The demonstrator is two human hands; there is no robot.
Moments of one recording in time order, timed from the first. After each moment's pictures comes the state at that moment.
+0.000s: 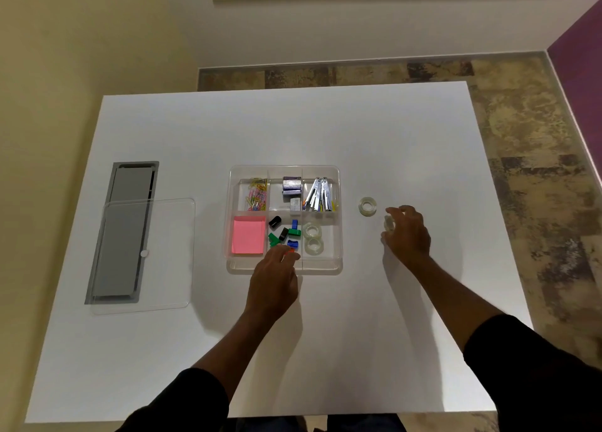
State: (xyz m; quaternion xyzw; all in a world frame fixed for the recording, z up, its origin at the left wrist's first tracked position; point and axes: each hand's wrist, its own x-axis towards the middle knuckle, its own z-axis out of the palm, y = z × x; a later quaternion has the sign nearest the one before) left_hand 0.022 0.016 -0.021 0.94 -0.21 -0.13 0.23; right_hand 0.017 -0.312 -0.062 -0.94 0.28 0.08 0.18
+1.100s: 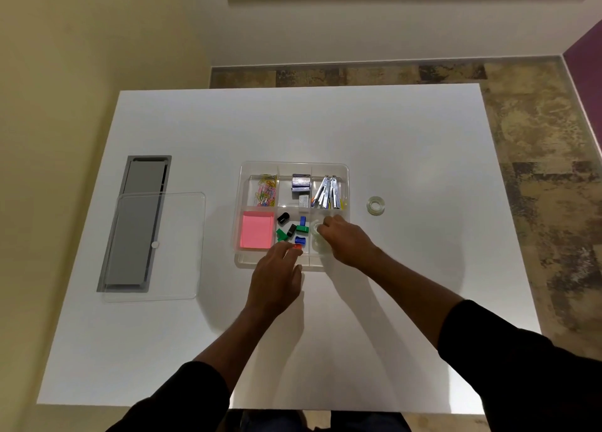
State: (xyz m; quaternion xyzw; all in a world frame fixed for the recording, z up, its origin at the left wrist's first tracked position) left_hand 0.019 0.029 -0.018 0.94 -0.21 -0.11 0.23; right_hand 0.056 -0.190 -0.033 -0.97 -0.12 0.17 0.10
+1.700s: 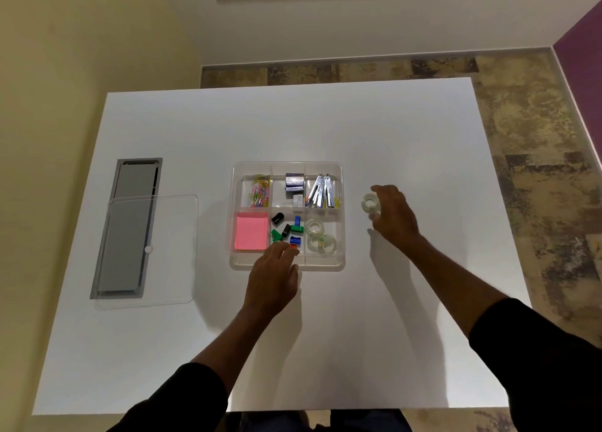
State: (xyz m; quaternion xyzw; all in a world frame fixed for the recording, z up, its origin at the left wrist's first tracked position) left_hand 0.022 0.026 -0.020 0.94 -0.22 -0.12 0.23; right_hand 0.057 -0.298 -0.047 -0.95 0.19 0.06 0.25
